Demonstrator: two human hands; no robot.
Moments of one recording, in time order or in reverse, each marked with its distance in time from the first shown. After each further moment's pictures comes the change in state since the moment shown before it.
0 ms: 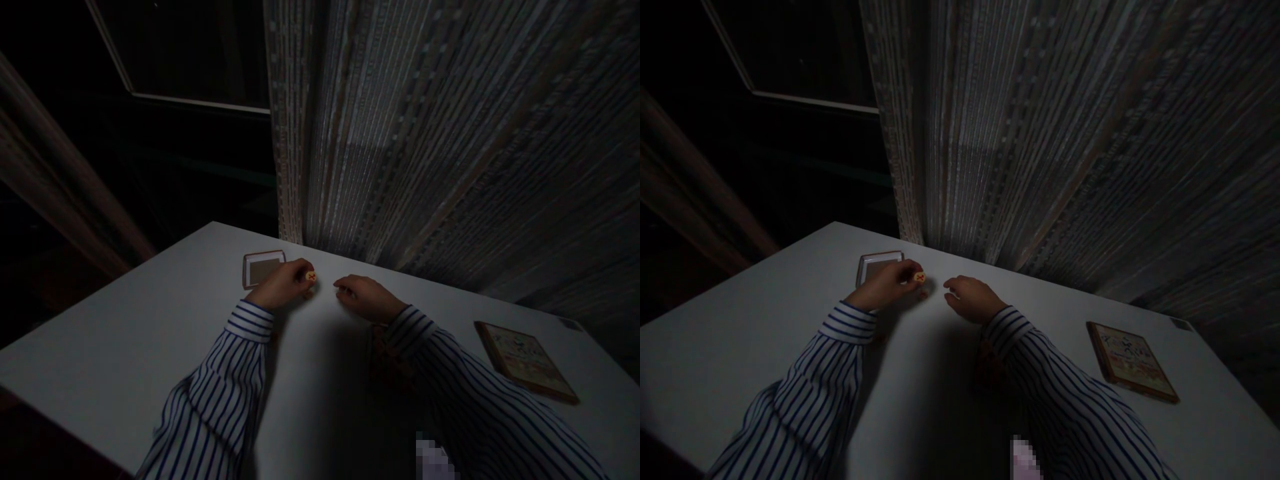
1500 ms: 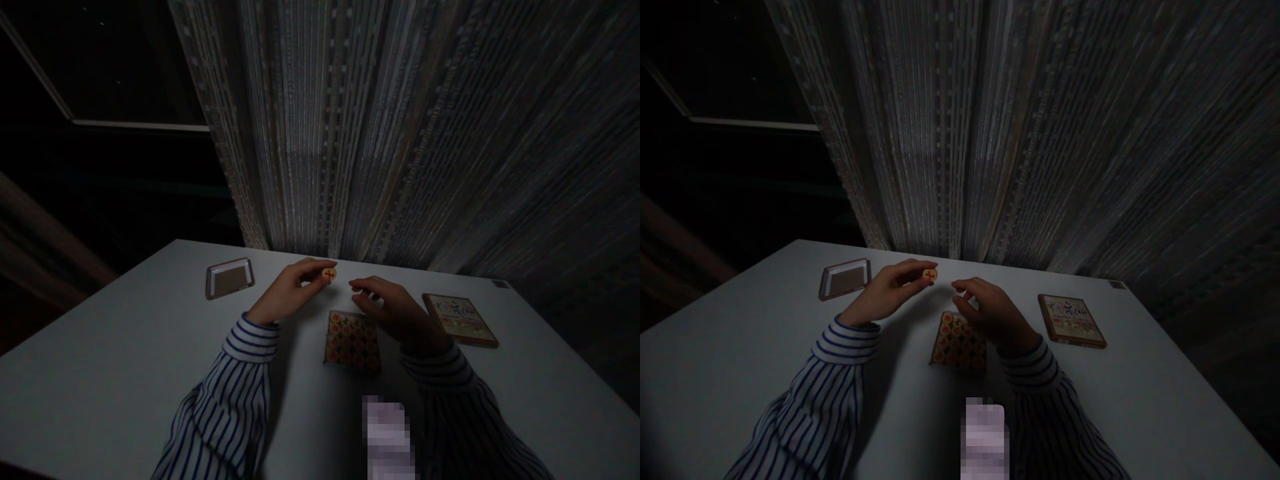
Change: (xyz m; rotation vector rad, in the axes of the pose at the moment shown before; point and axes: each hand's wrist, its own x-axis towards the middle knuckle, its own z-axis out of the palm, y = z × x) left_hand 0.005 0.119 0.045 -0.323 -0.075 0.205; right_hand -0.127 0.021 -0.043 0.258 0.449 -0.003
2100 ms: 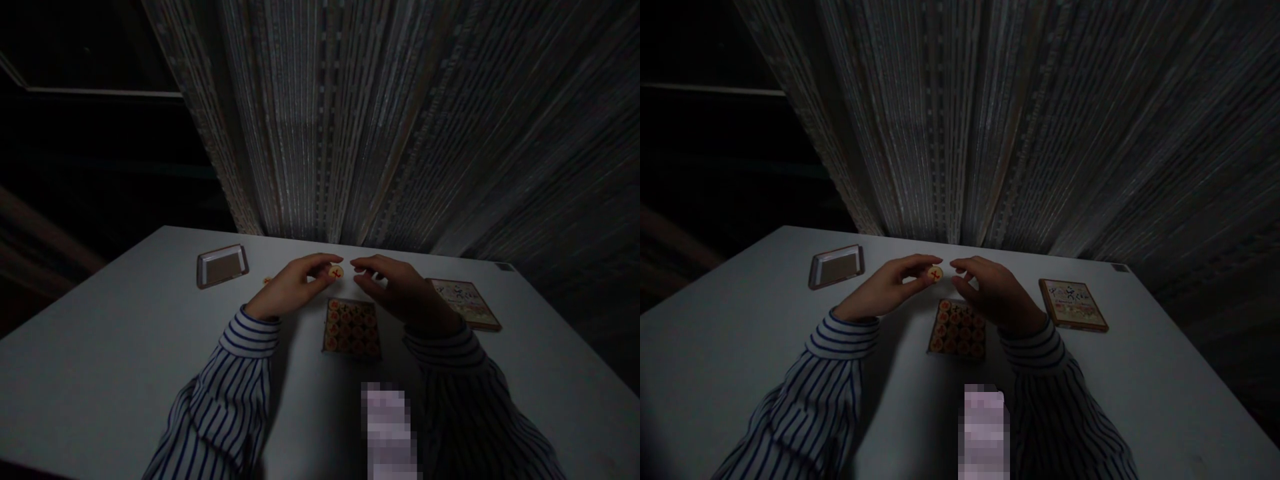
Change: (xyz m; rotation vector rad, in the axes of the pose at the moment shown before) left_hand 0.003 -0.004 0.012 0.012 -0.123 -0.052; right_hand 0.007 0.009 -0.007 -0.070 0.013 -0.043
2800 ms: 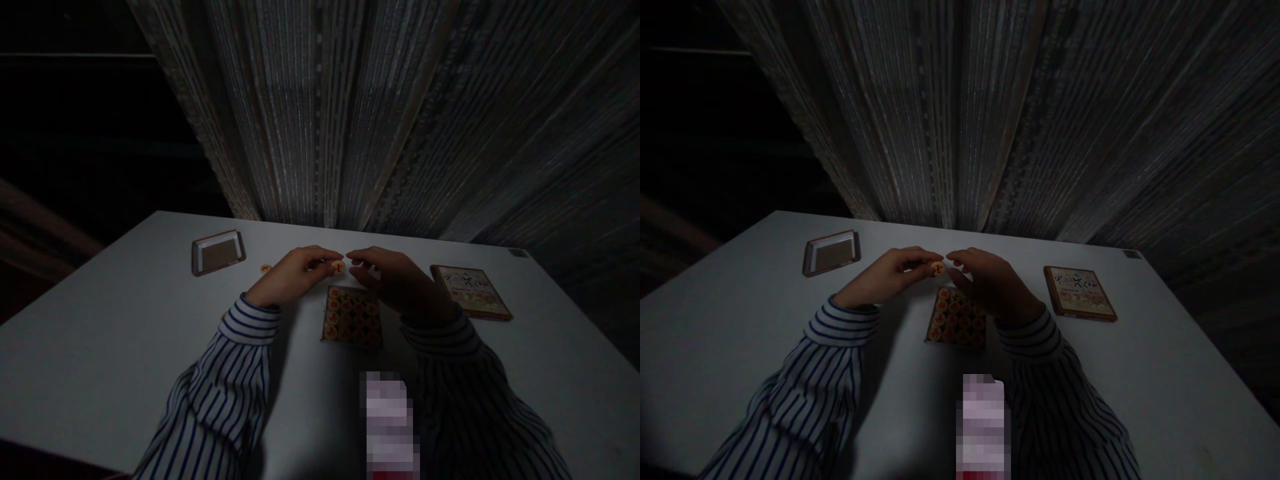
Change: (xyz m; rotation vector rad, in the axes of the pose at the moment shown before) left_hand 0.008 -0.020 0.009 0.063 -0.056 -0.035; right_hand -0.002 0.012 0.018 -0.020 -0.055 -0.007
